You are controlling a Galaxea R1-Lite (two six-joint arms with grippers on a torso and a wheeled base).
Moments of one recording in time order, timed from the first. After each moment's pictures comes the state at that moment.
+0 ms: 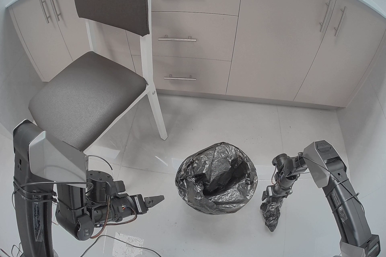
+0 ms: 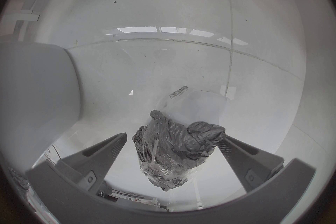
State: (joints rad) left arm -0.37 2.37 -0.24 -1.53 -0.29 -0.56; right arm 0.05 3.10 -2.00 0.33 -0.03 0.08
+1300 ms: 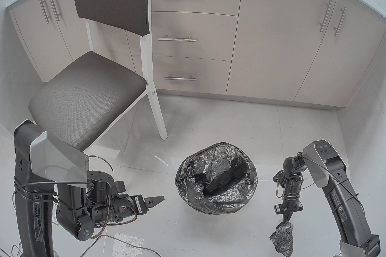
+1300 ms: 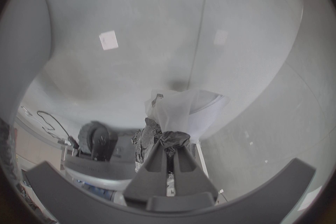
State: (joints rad) left arm -0.37 2.38 -0.24 -1.53 -0.29 -0.56; right arm 0.06 3.09 -2.00 0.93 -0.04 0.22
